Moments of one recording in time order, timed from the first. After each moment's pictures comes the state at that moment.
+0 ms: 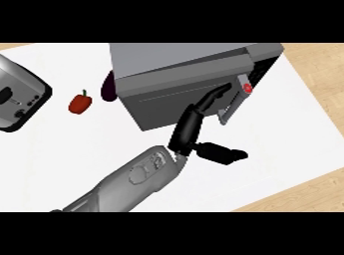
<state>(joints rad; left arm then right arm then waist) -0.79 0.00 -0.83 -0.96 0.48 0.63 -0.40 0.18 -0.34 -0.21 -1.84 -0.53 0.55 -0.36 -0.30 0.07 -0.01</state>
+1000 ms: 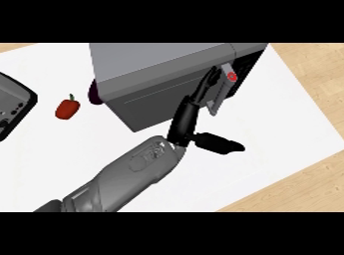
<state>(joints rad) -0.87 0.01 -0.86 -0.88 0.63 0.68 -0.56 0.07 -0.43 -0.22 -1.83 -0.67 0.58 -0.28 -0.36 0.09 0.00</state>
